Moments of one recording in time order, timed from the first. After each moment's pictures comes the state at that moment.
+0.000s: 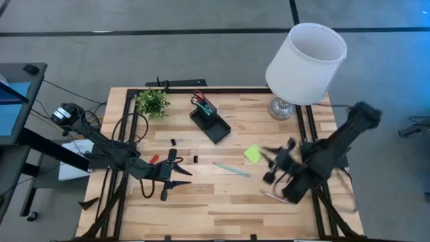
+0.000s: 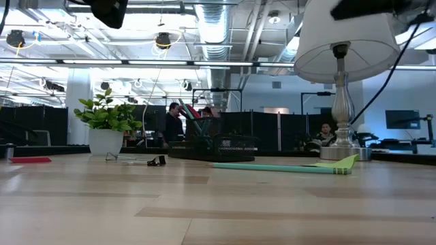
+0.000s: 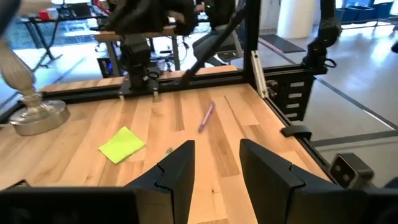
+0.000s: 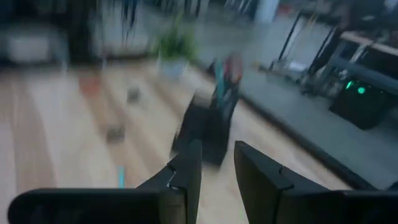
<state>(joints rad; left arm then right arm) -0.58 1.17 0.53 0.48 -0.45 -0.04 0.77 1.27 0.93 -0.85 1.26 0.98</state>
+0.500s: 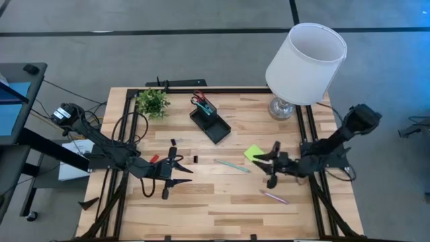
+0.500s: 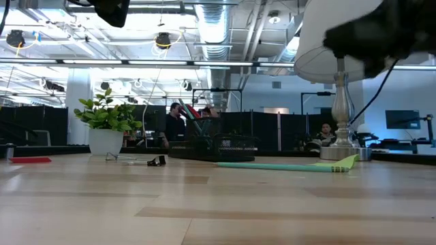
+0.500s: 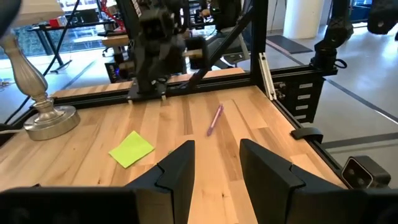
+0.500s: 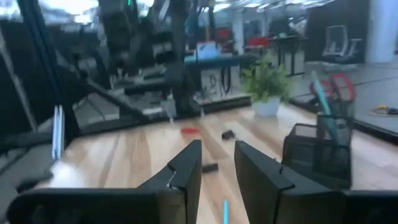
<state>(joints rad) -0.57 1.17 0.53 0.49 -0.46 0.00 0.64 1.38 0.19 1.21 0.85 0.06</state>
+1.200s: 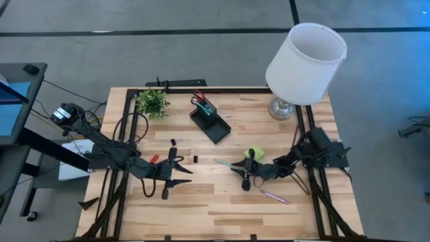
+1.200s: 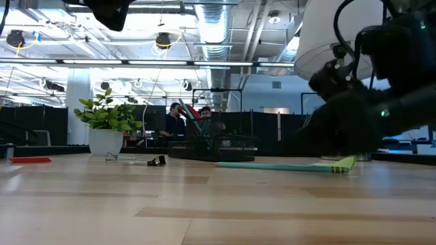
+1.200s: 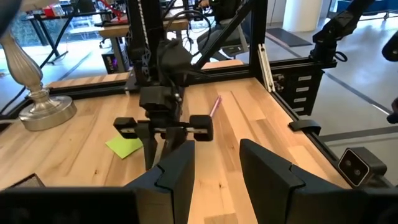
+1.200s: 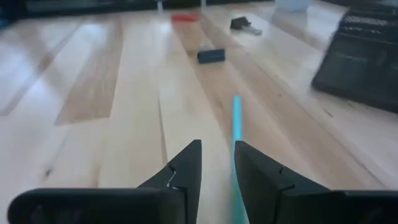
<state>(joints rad) -0.57 1.17 0.53 0.45 -0.45 -0.04 0.41 2.05 0.43 1.23 0.56 0.21</state>
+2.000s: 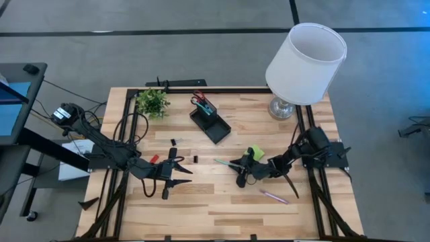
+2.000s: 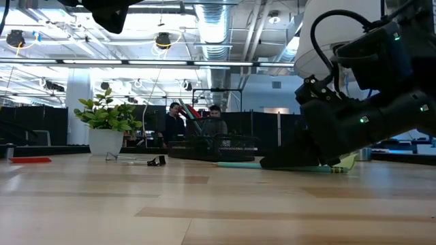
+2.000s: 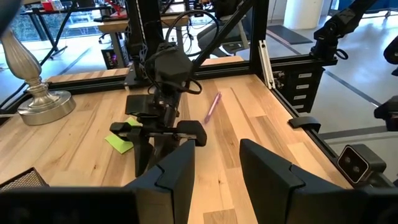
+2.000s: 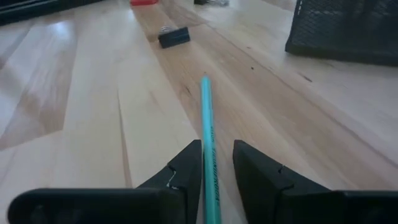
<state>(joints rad) -0.57 1.17 0.53 0.43 -0.45 -0.05 0.37 2.07 0.48 1.02 0.58 0.46</state>
